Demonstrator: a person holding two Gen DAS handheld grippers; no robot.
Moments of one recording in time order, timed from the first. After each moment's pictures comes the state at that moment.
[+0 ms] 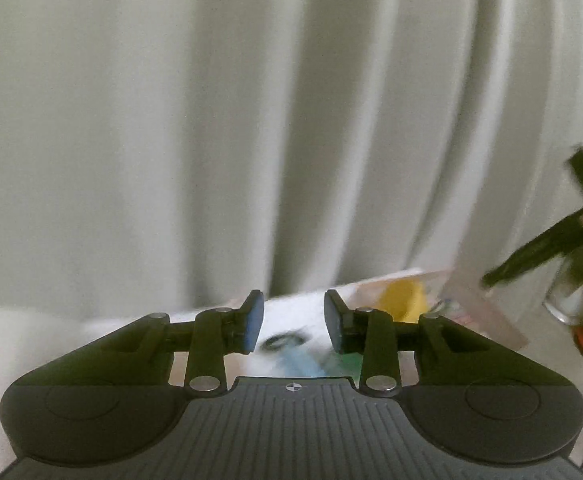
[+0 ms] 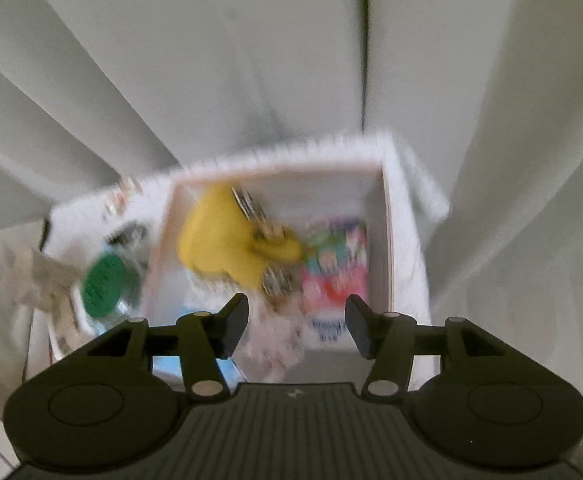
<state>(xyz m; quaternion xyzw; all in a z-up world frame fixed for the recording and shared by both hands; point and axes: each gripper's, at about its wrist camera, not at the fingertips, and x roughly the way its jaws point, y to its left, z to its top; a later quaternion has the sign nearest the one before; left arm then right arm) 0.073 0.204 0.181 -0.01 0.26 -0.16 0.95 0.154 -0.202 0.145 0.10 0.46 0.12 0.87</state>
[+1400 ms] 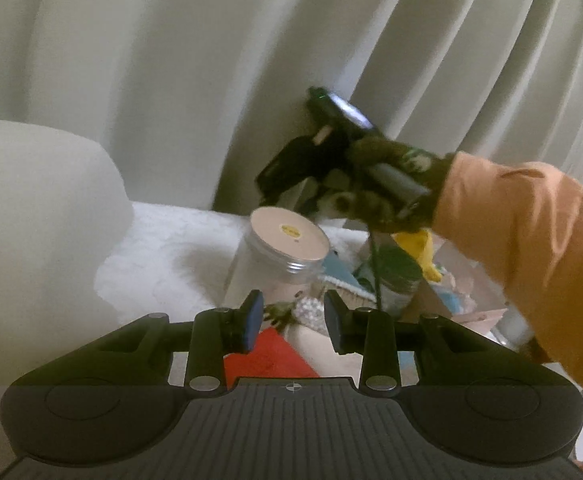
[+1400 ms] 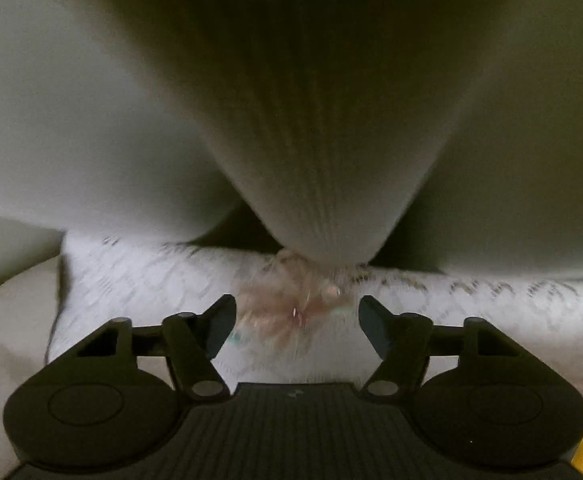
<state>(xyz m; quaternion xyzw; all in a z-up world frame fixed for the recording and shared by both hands) 0.052 0.310 0.103 -0.14 0.29 -0.22 0.92 0.365 0.102 0.077 0.01 0.58 0.15 0.80</state>
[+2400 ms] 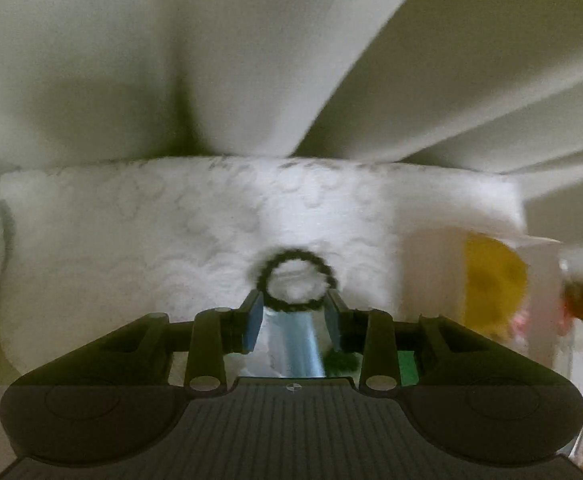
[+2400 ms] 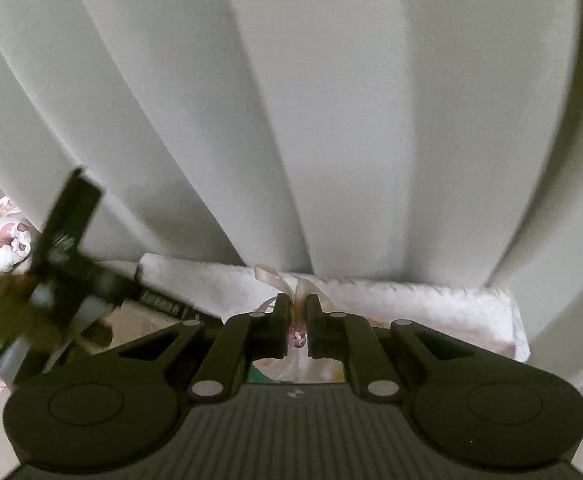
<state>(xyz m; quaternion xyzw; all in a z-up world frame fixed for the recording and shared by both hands) 0.325 0.145 0.101 -0.09 0.65 -0.08 0.75 0.198 -0.130 0.196 0.08 0.39 0.23 0.89</state>
